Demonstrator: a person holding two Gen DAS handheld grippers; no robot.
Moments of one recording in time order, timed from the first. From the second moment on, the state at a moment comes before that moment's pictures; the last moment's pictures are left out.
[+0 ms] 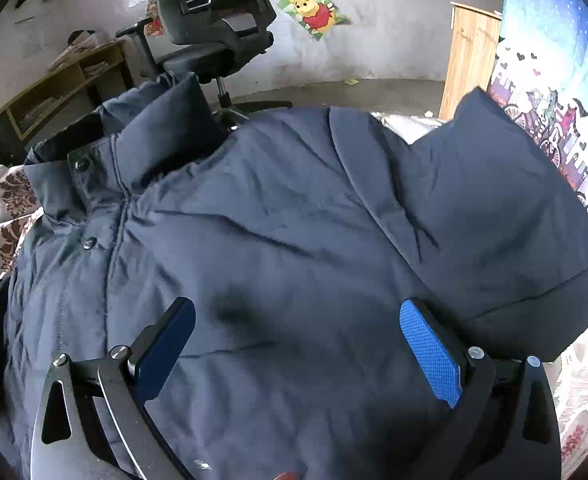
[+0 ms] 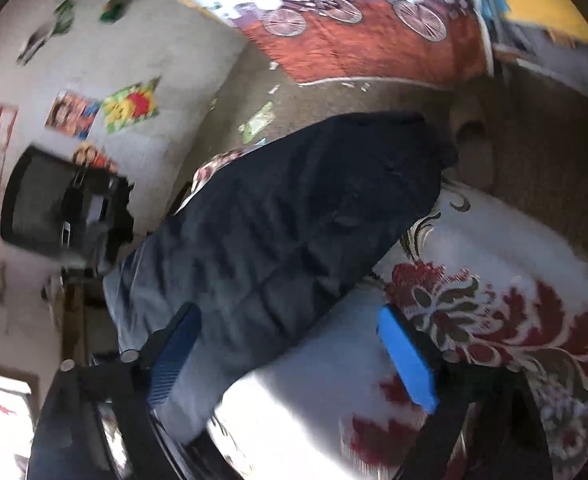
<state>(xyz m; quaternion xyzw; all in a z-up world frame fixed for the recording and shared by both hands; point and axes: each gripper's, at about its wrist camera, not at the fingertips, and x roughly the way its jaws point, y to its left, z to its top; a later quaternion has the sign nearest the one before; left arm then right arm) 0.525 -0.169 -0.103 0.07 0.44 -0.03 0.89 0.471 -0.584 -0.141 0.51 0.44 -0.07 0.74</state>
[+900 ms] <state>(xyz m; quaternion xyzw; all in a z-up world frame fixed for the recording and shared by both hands) 0.482 -0.086 -0.052 0.03 0.42 0.00 0.90 0.468 -0.380 0.076 0.01 0.22 0.00 0.98</state>
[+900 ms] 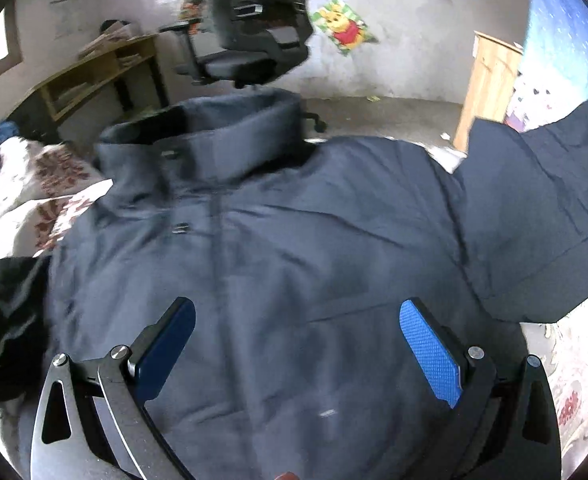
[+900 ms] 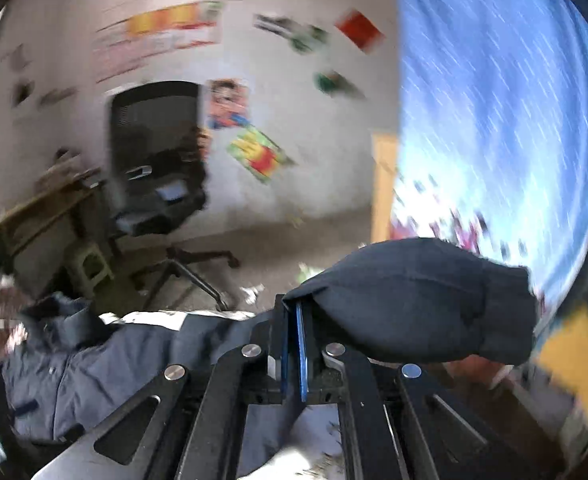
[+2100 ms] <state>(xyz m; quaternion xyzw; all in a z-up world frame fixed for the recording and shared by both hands) 0.351 0.154 -0.013 -0.10 0.41 0.12 0.90 0.360 -0.011 -0.081 -0.28 0.34 0.40 0.81</state>
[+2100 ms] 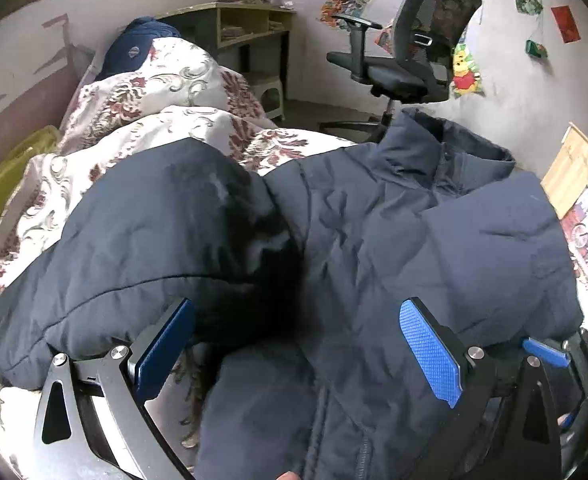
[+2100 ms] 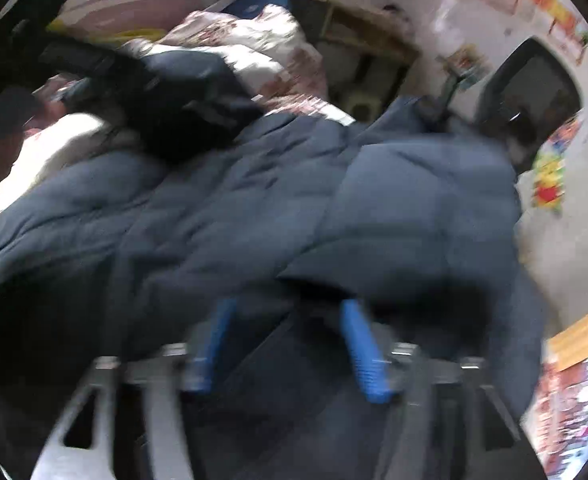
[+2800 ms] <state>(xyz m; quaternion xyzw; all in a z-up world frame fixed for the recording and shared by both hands) 0.380 0.126 -0.065 -0.06 0.46 0.17 0.87 0.461 -0.144 -0.075 -0.07 0.44 0.27 0.85</state>
